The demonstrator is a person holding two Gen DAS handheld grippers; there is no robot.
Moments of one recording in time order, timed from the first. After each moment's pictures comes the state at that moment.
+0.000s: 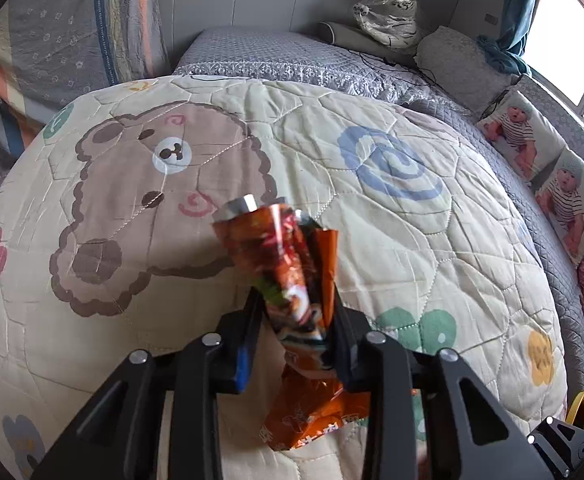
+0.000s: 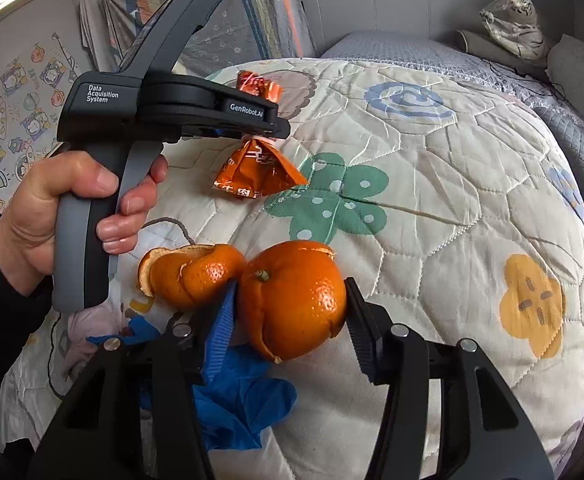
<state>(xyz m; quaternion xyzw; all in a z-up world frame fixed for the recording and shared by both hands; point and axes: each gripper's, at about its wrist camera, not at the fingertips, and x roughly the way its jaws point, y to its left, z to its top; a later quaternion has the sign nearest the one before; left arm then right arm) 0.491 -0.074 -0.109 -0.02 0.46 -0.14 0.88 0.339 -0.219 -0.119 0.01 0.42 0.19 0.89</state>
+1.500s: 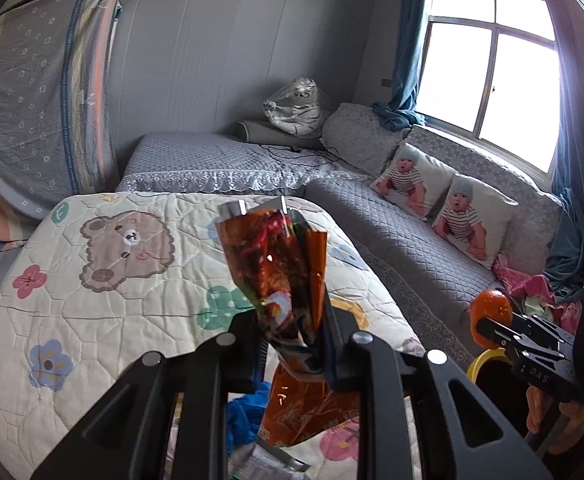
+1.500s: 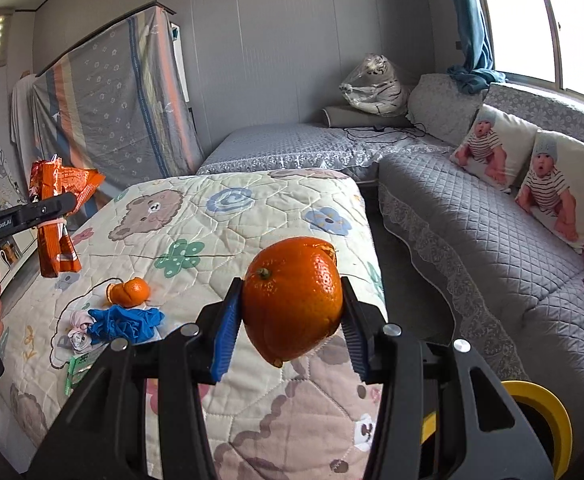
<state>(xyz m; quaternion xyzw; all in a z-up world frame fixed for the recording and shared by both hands) 0.250 -0.104 0.026 -0.02 0.28 -0.26 0.92 0.151 -0.377 -0.016 0.06 0.26 -0.02 0.96</state>
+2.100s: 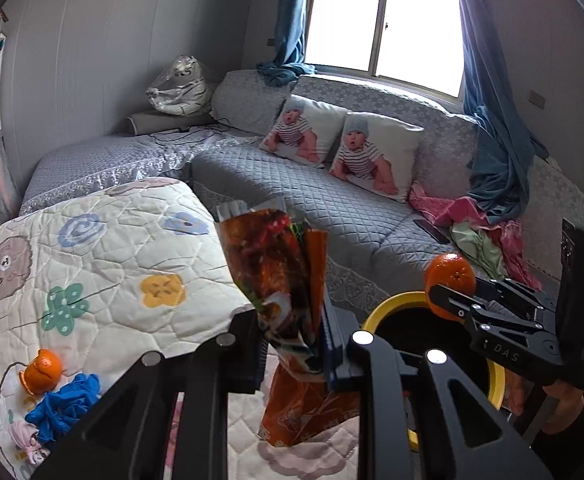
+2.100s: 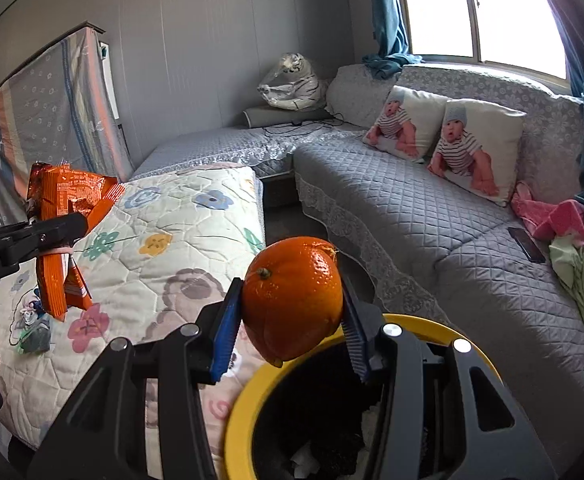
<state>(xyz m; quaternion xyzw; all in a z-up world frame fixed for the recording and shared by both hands) 0.162 -0.280 -0.001 0.07 0.29 -0.42 0.86 0.046 -0.469 -0.039 0.09 0.26 -0.14 0.95</state>
